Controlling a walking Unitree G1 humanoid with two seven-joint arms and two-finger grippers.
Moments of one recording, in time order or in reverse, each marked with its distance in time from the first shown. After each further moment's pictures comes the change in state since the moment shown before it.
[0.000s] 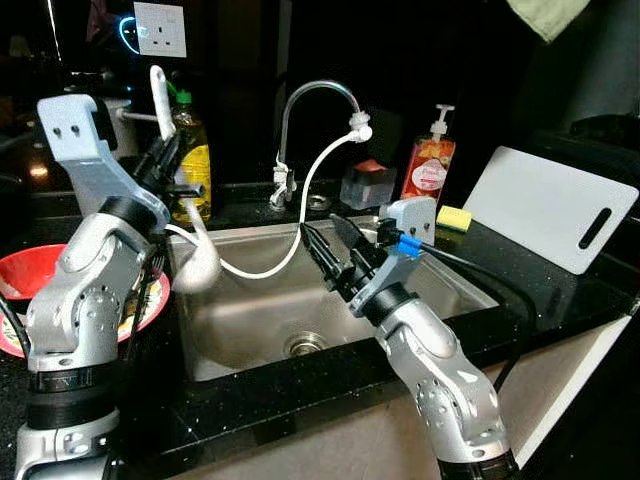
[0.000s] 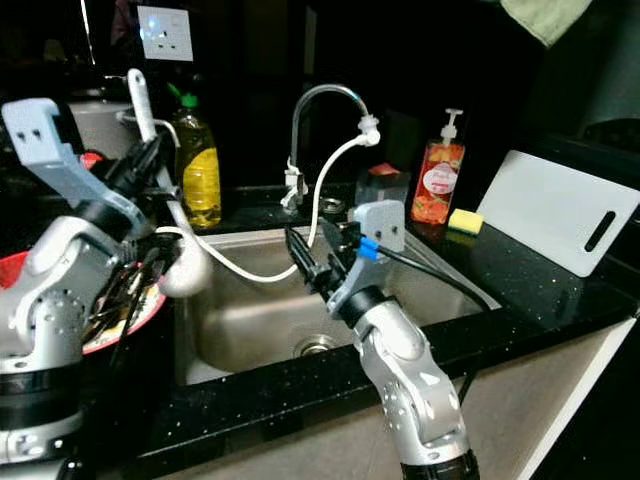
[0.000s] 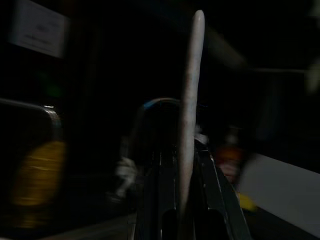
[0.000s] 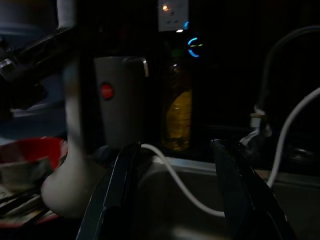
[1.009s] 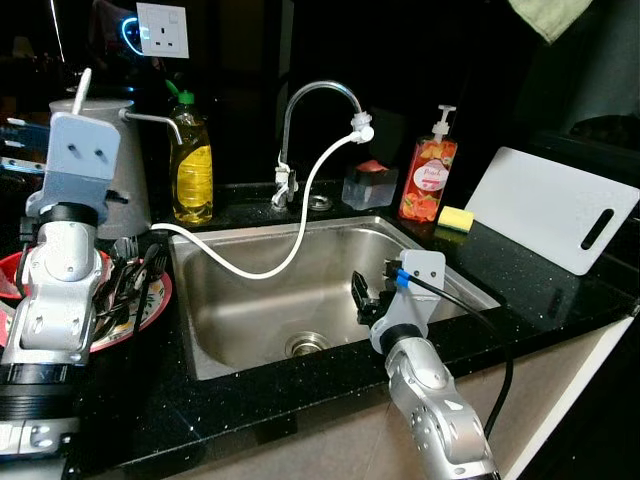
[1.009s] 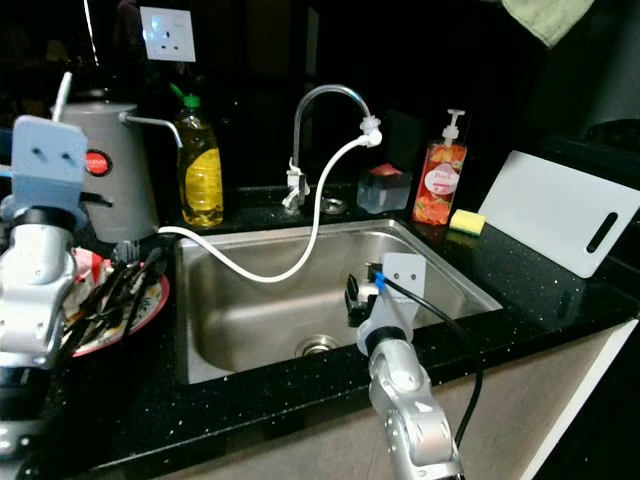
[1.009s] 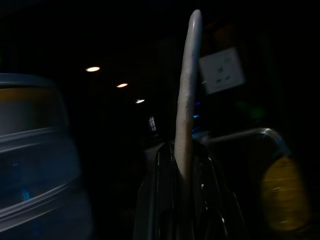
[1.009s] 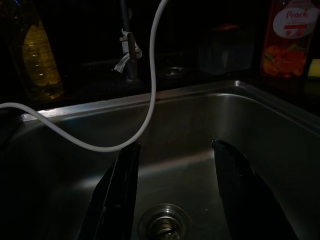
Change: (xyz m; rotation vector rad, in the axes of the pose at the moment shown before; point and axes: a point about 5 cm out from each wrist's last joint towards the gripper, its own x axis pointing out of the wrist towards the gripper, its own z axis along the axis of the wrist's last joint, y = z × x) left arm -0.011 0.057 0.017 0.915 -0.092 0.494; right arm -0.029 -0.047 -0.065 -0.053 0.184 -0.539
